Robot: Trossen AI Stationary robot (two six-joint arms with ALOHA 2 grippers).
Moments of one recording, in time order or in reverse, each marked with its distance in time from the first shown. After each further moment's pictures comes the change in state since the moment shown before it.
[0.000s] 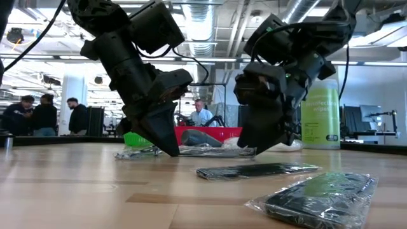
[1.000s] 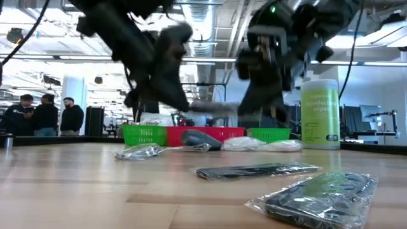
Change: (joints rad) left arm -0.013 -0.209 -0.020 0.027 -0.111 0.012; right arm -0.047 -0.195 0.015 -0.117 -0.066 0.001
